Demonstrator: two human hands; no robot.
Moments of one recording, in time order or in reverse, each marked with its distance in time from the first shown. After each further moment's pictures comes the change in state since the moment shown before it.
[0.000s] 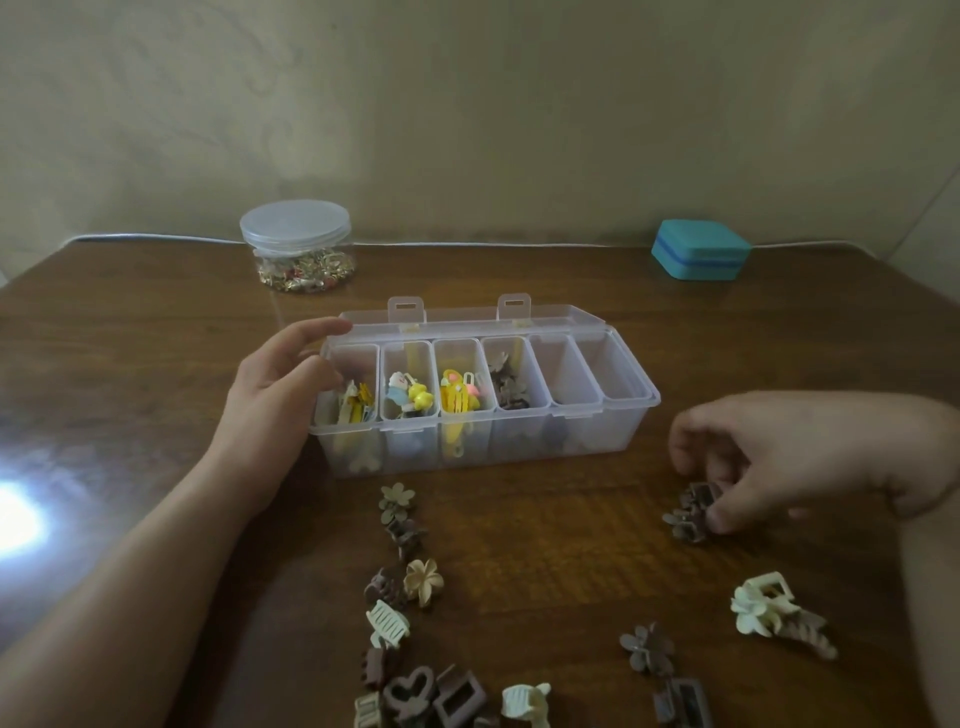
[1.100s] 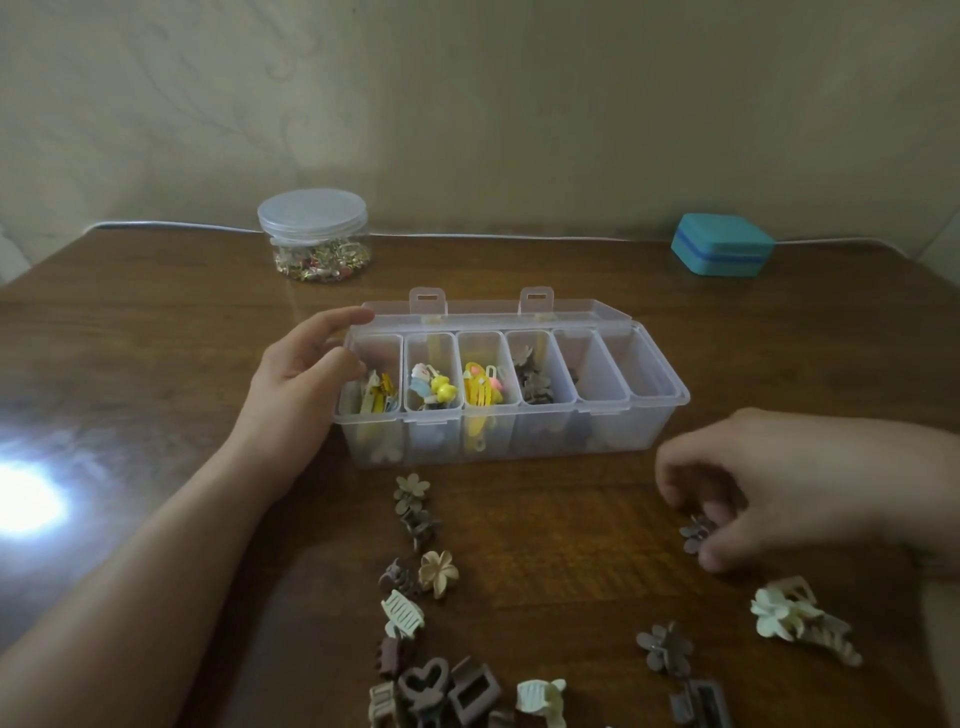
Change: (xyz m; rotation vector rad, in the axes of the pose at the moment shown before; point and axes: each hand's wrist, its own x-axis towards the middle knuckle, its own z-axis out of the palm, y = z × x) left_hand 0.000 -0.002 -0.001 0.013 -0.018 -0.013; right_hand -0.011 -0.033 0.026 -0.221 0.040 -0.100
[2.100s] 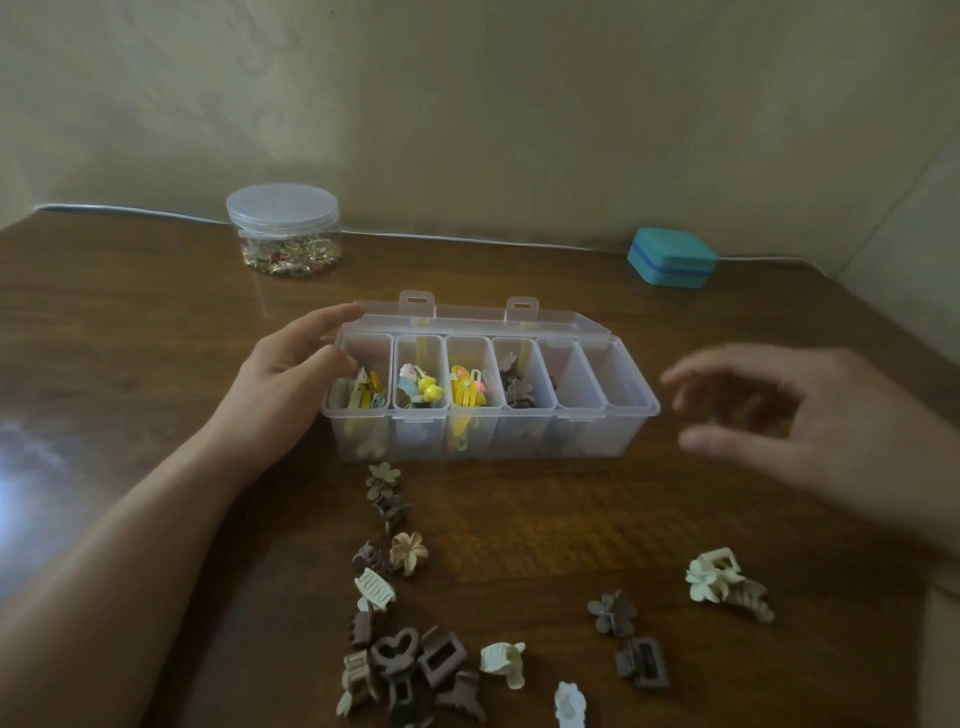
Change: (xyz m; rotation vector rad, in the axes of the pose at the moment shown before) left_hand -0.001 0.004 0.002 0.021 -0.120 0.058; right_hand -0.046 0.019 0.008 0.145 0.765 -0.206
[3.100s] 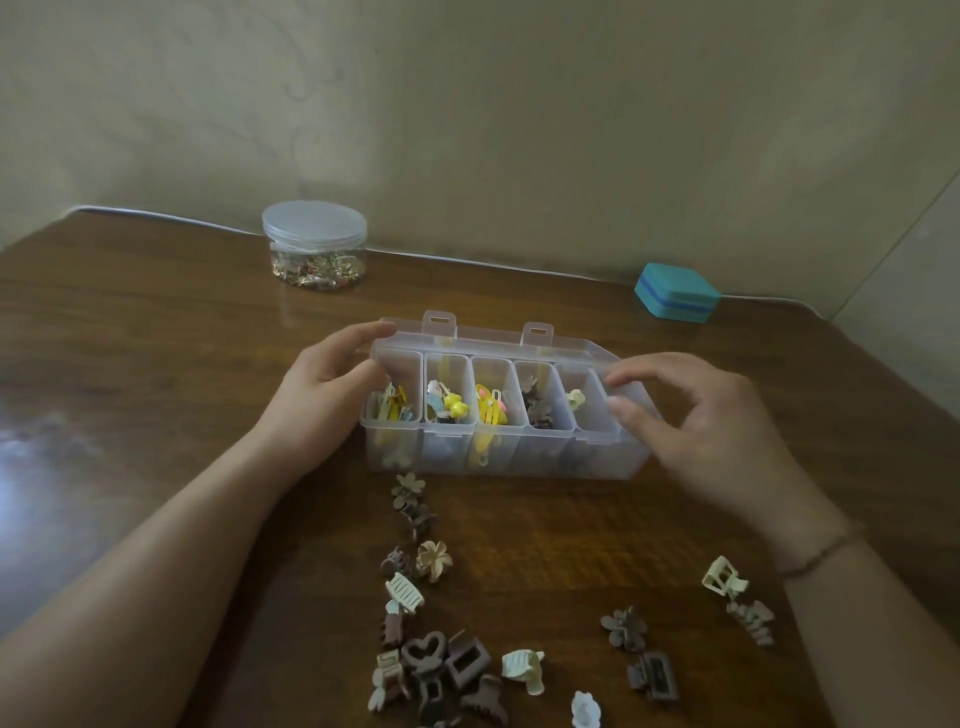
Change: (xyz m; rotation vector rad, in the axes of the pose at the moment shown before) left_hand -0.001 0.000 -0.002 -0.031 -0.025 -0.027; right_hand 0.040 -0.022 0.045 0.057 0.259 0.034
